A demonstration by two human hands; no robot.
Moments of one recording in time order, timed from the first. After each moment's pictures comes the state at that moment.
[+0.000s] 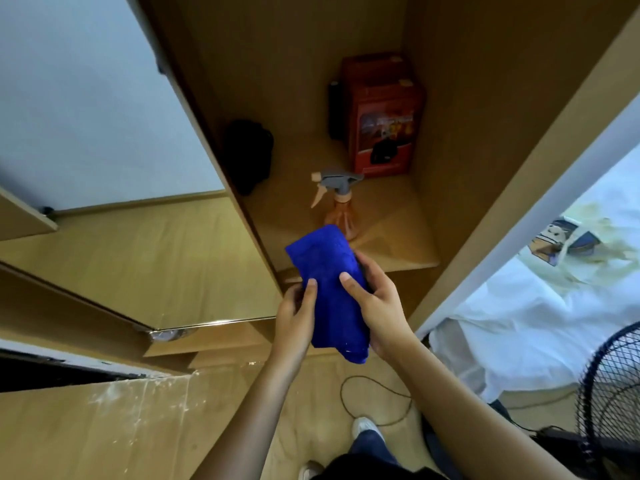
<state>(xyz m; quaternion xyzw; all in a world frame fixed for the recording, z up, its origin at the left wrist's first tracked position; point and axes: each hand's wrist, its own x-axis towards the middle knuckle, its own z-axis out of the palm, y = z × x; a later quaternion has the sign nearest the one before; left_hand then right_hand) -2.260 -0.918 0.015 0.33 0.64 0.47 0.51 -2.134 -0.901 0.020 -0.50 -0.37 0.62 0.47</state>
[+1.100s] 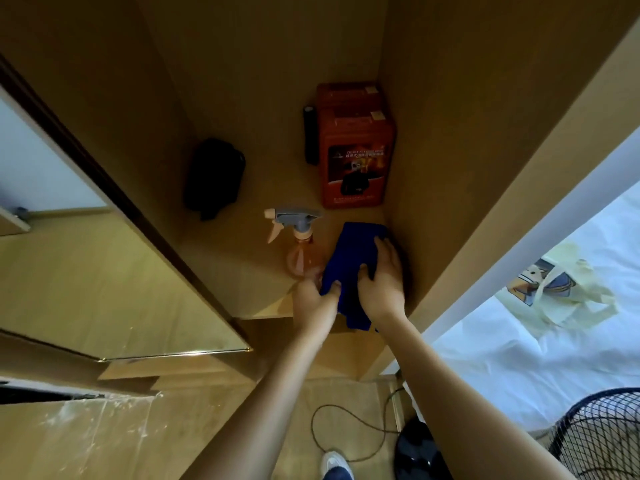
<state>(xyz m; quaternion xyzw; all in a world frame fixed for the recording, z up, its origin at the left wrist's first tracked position) -2.170 -0.817 0.009 0.41 0.69 0.42 0.42 -2.061 -0.786 0.004 -0.69 -0.55 0.33 0.33</state>
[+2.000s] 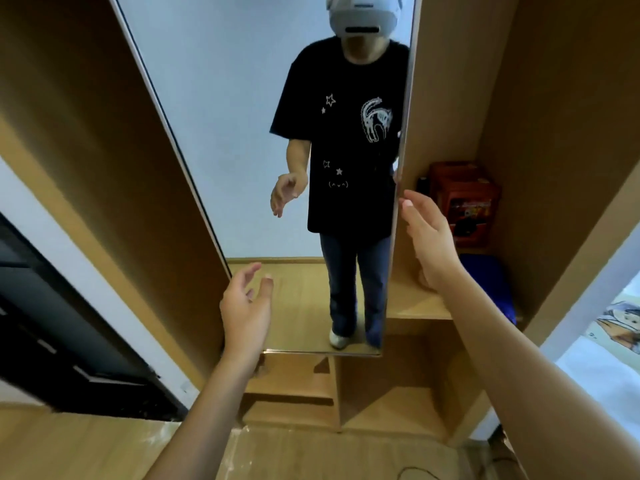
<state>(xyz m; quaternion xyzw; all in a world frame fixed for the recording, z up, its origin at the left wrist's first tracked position) -2.491 -1.030 0.159 0.41 0.67 0.59 0.20 -2.256 -0.903 0.193 -0.44 -0.58 0.43 0.54</state>
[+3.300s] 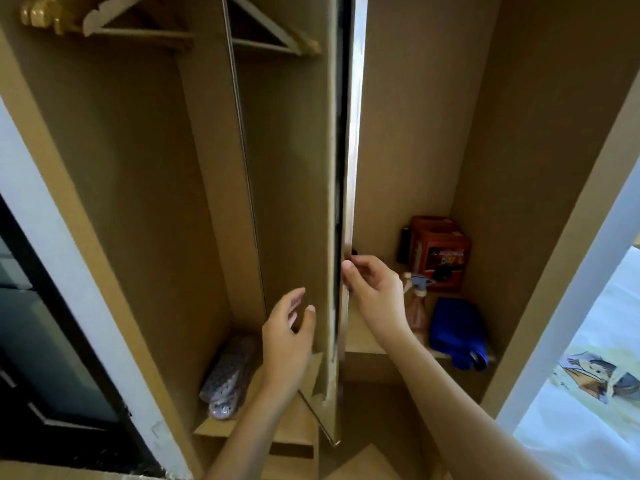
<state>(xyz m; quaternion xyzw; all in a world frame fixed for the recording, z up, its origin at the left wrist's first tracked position) -2.430 -1.064 0.177 0.48 0.60 0.60 0.24 -2.304 -0.991 0.206 -0.41 -0.63 0.36 0.55</state>
